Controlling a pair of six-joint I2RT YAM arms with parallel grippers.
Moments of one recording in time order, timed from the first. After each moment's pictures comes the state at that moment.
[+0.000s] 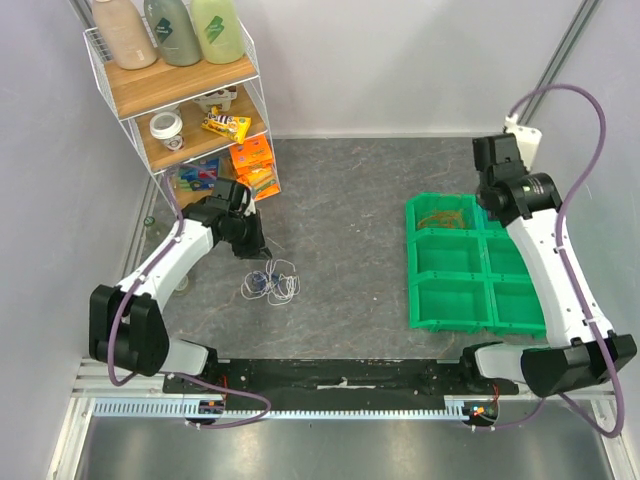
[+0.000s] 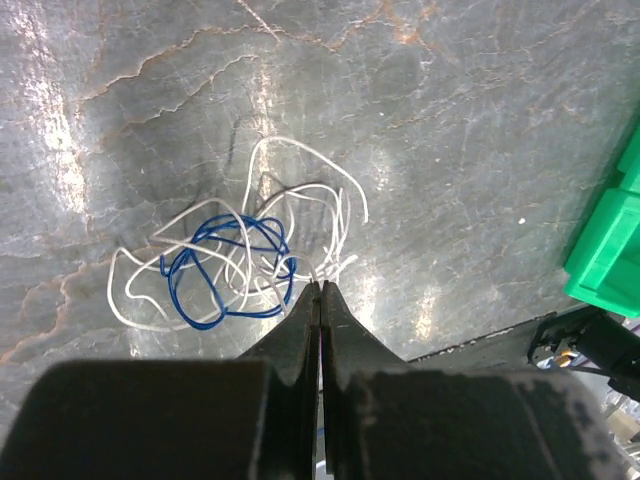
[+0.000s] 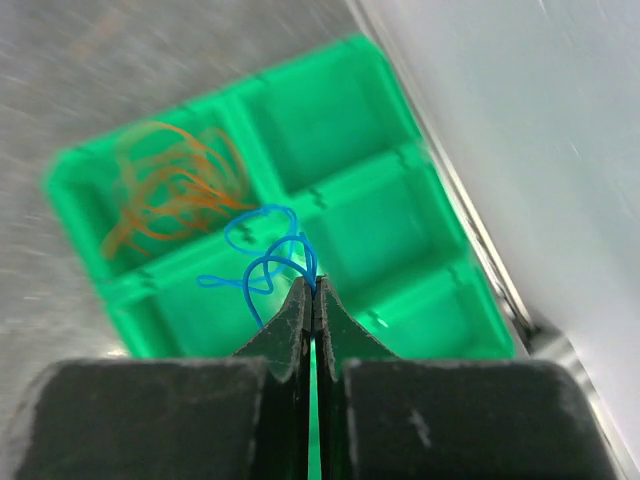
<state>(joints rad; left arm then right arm) -0.27 1.41 1.04 -0.74 0.28 -0.46 0.25 1.32 1.57 -1.03 0.66 0.38</state>
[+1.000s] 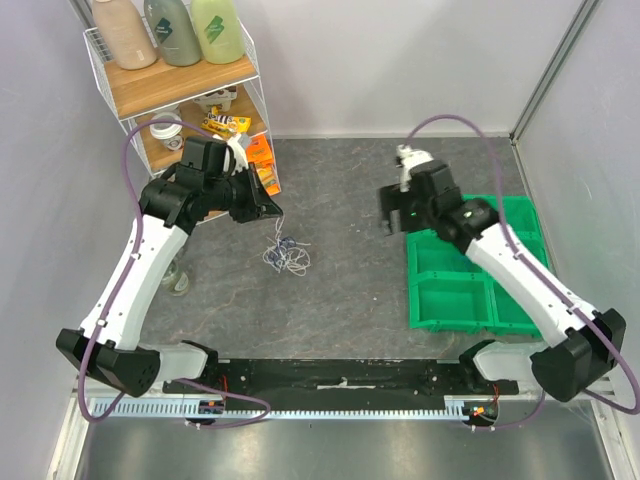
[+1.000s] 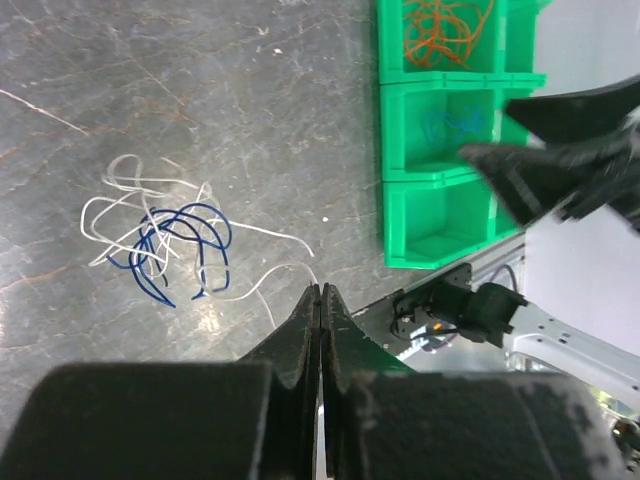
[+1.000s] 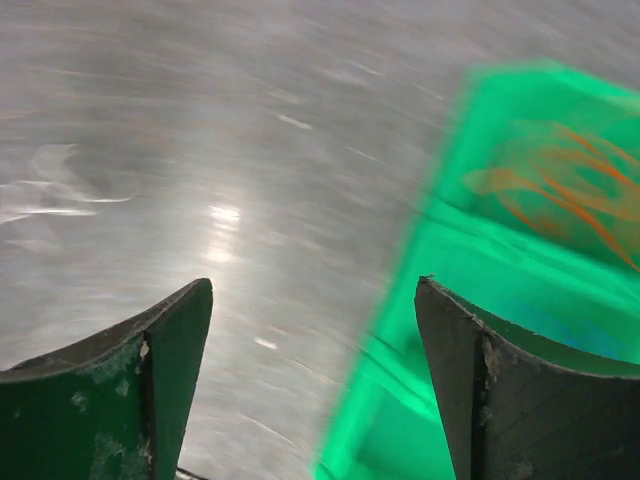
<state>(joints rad) -0.36 1.29 1.52 -0.98 0.35 -0.55 0.45 1.29 1.26 -0.77 0.18 0.21</state>
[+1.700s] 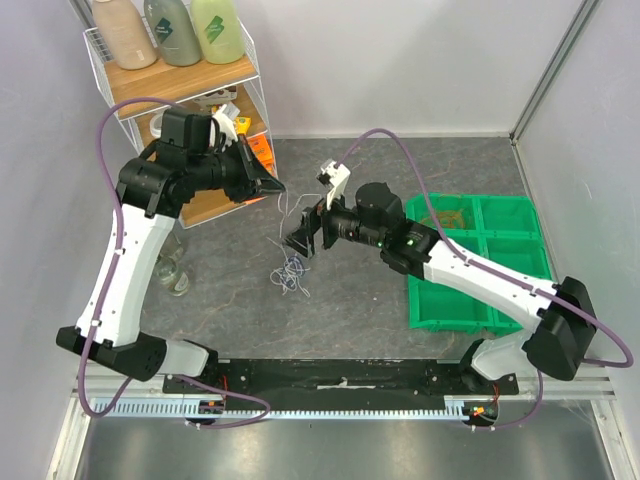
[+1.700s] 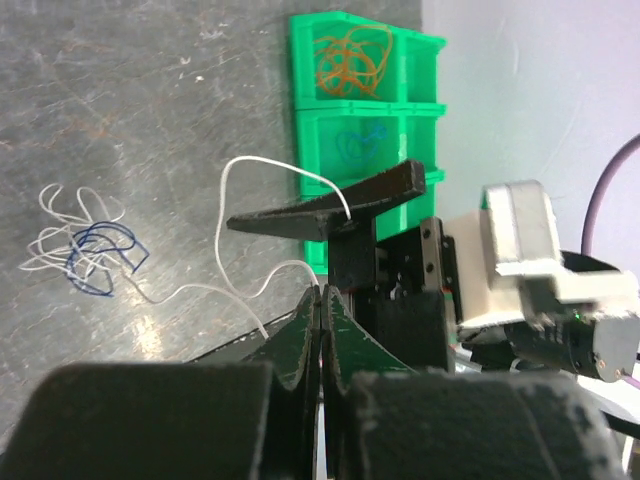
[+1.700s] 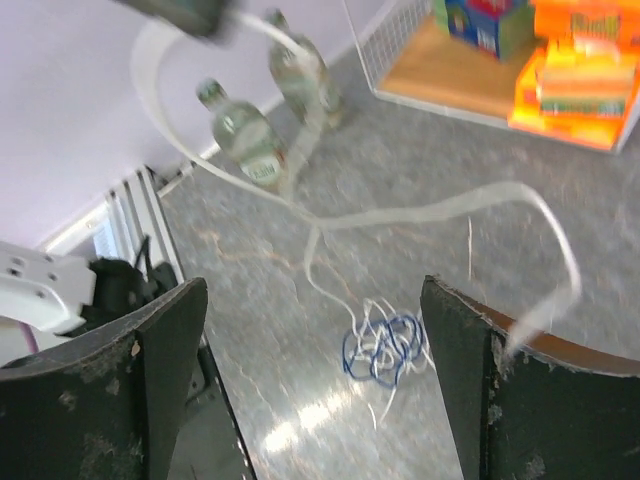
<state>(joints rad) -0.36 1.37 1.82 -1.11 0.41 -0.68 0.87 1.41 1.12 0.05 -0.25 0.32</state>
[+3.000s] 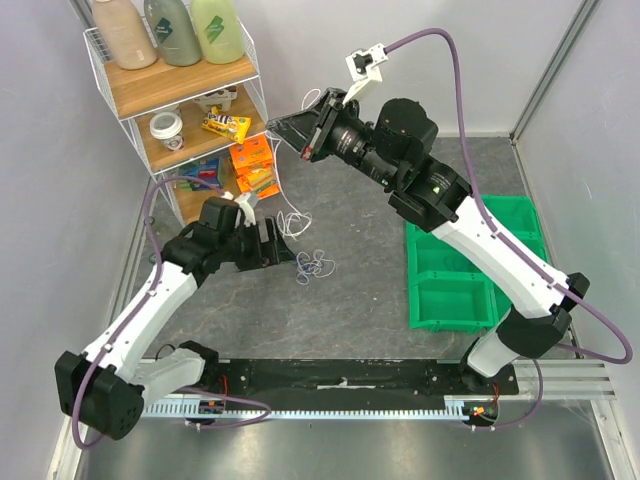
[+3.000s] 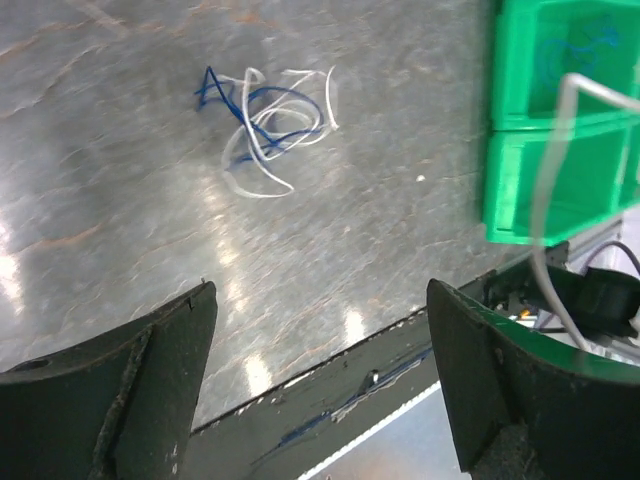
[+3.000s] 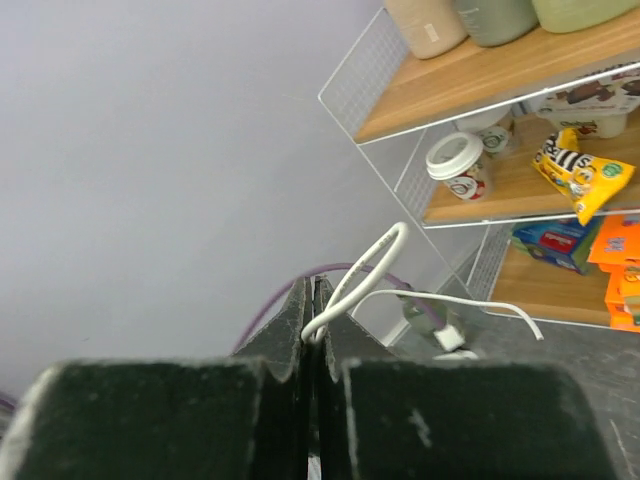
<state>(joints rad) -0.38 1.05 0.92 -0.71 0.30 -0.54 0.88 1.59 1.95 -0.19 -0.04 0.68</state>
